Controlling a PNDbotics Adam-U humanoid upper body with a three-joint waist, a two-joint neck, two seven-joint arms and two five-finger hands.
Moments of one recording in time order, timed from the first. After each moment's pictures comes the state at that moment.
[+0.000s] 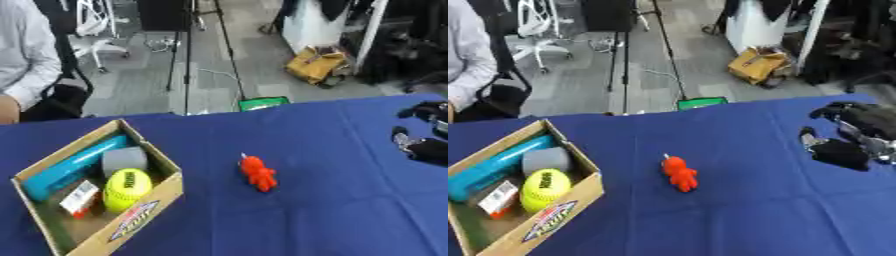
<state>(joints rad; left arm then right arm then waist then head) -0.28 0.21 0.16 -1.99 -0.65 -0.21 0.63 -0.22 -1.07 0.05 -1.98 0.73 0.46 0.55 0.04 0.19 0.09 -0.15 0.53</state>
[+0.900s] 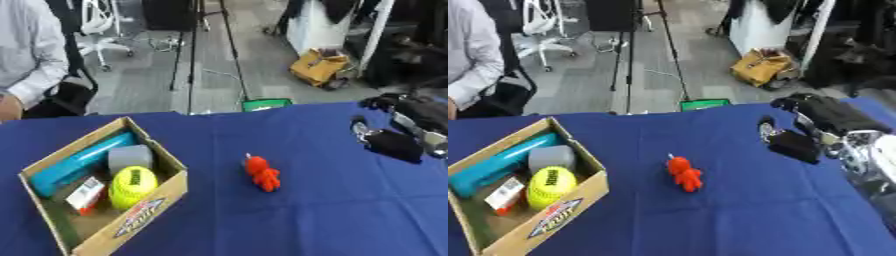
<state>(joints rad) -0.28 0.20 0.15 -1.99 -0.63 -0.21 0.62 -0.40 -0.74 0.13 -1.98 1.01 0.52 0.64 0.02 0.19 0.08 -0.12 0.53</state>
